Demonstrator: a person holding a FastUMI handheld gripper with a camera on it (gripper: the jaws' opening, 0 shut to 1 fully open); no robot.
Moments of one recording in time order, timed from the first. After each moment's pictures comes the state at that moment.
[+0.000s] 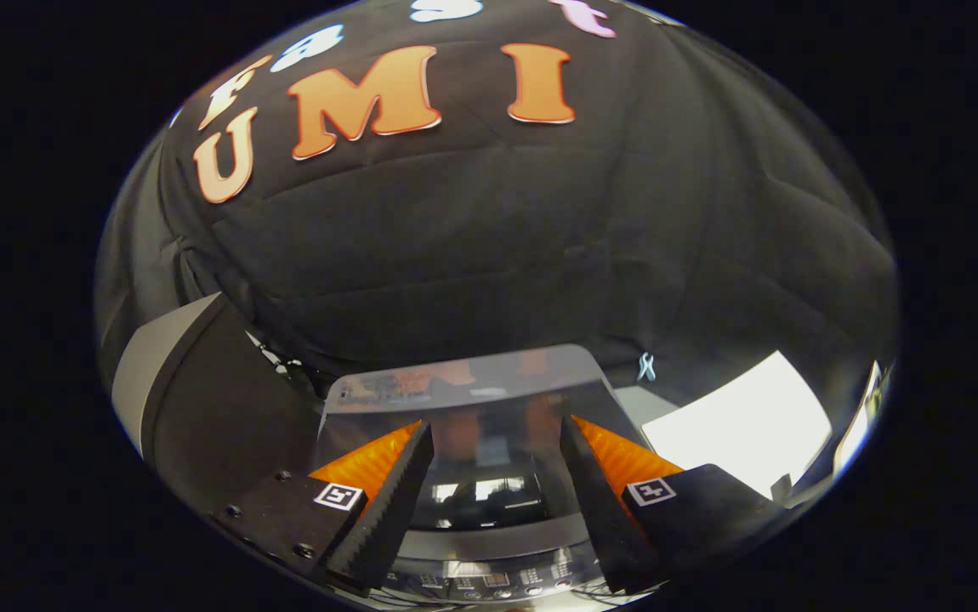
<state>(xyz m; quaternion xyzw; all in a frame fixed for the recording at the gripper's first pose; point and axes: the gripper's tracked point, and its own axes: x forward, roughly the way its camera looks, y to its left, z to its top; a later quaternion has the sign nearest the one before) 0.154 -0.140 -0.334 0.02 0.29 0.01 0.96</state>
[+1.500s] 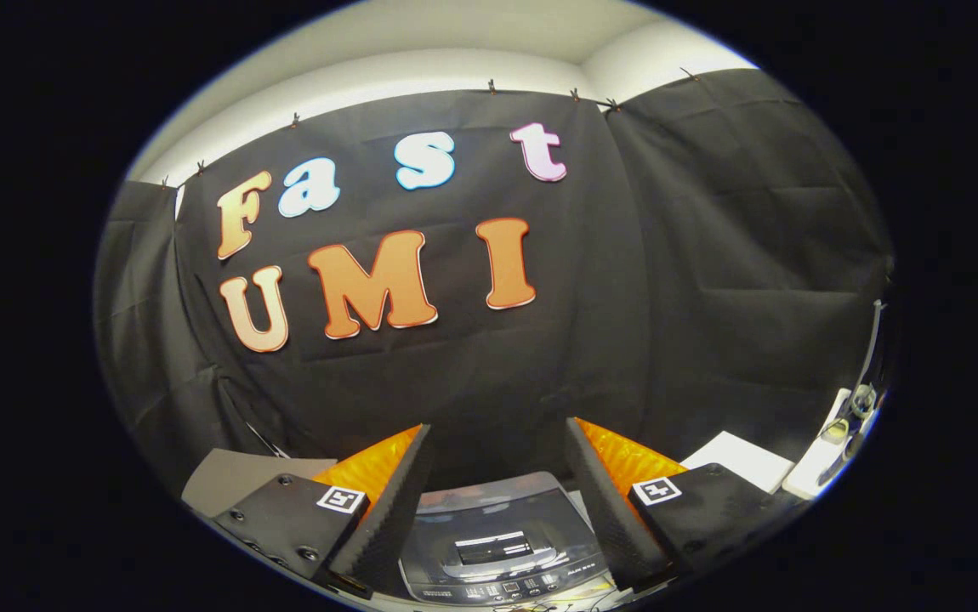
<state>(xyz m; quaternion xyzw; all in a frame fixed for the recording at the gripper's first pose) 0.013 -0.139 0.000 0.03 0.04 0.00 1.00</state>
